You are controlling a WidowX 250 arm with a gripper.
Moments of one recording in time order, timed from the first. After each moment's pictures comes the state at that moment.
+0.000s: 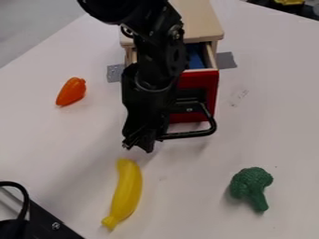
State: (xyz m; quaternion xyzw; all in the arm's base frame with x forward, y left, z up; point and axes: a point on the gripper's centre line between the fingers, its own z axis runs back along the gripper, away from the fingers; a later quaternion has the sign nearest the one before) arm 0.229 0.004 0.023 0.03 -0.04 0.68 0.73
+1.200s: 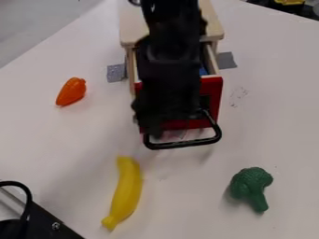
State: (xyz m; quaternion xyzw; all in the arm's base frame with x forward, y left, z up) arm 0.247 -0.010 0.081 -0.03 -0.05 0.62 0.79
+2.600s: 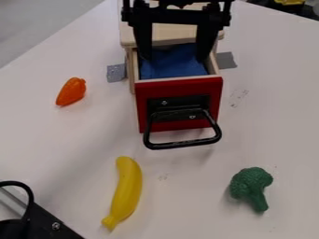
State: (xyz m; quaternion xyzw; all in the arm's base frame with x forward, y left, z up) arm 0.252 -0.017 0.161 0.02 -0.03 0.26 0.96
